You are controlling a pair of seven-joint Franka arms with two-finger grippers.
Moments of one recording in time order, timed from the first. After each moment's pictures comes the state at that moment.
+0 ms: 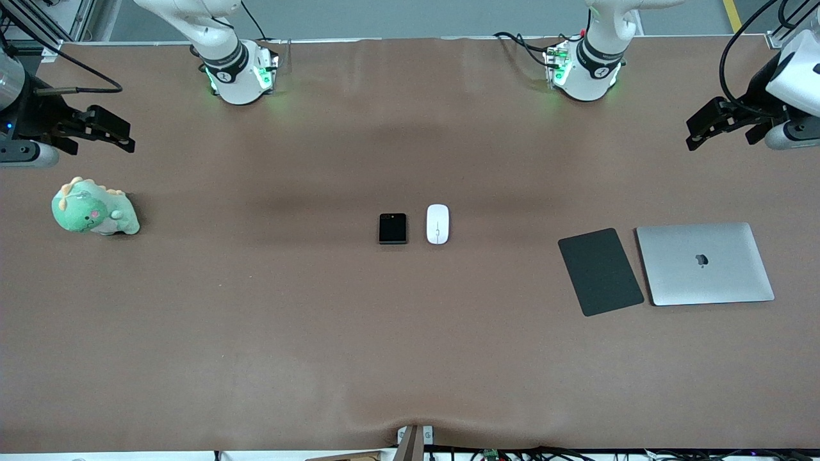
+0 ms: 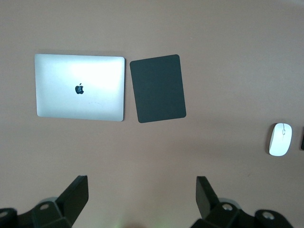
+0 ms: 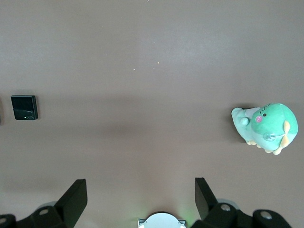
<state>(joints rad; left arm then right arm) 0.01 -0.12 -0.12 -1.64 0.02 1.54 -0.18 -0.13 -0.01 0.19 -1.51 0.02 1.39 0.05</state>
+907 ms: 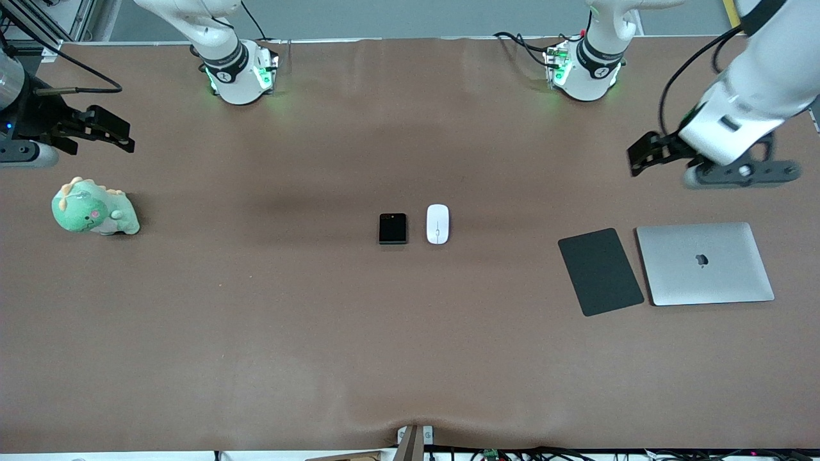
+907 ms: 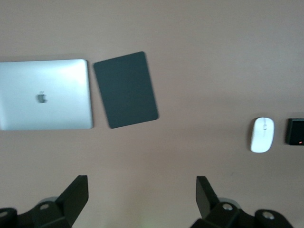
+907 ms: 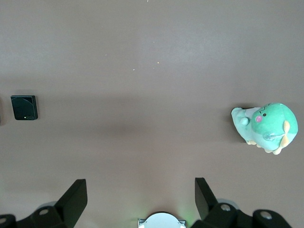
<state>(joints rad) 0.00 0.06 -0.28 -1.58 0.01 1.60 -0.29 -0.13 -0.01 0.19 -1.51 0.02 1.39 0.05</state>
